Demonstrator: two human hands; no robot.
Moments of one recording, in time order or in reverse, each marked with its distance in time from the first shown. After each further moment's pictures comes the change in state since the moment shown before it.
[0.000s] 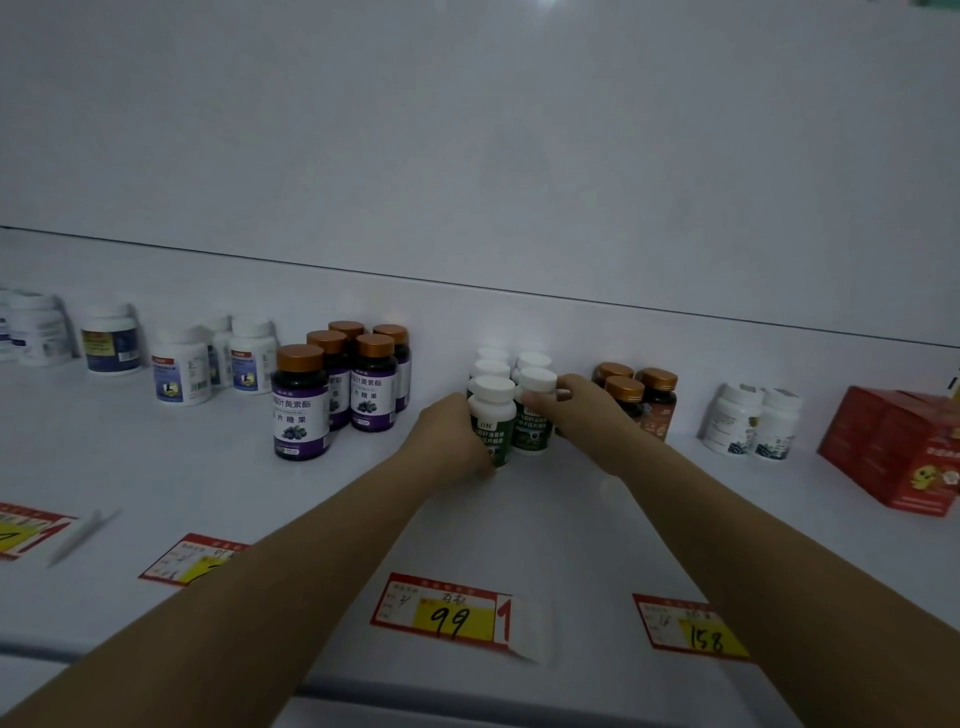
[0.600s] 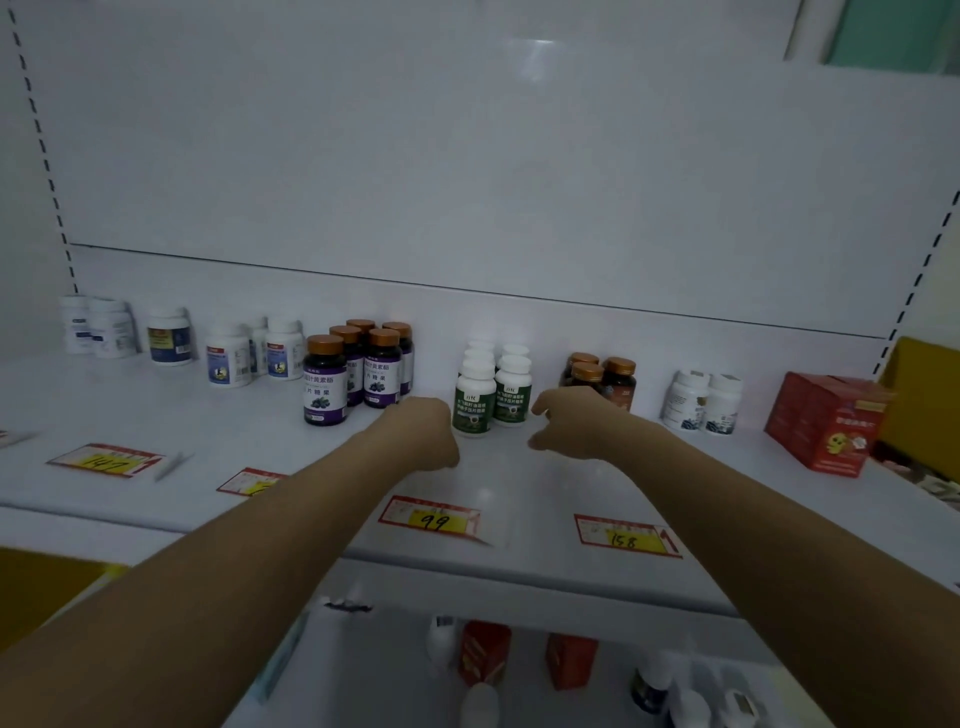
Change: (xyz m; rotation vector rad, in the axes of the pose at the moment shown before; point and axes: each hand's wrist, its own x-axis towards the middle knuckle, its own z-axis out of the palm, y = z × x) left_hand -0.079 0.017 -0.024 0.438 -0.096 -0.045; right_hand -0.101 -0.029 -0.032 -0.774 -0.175 -0.145
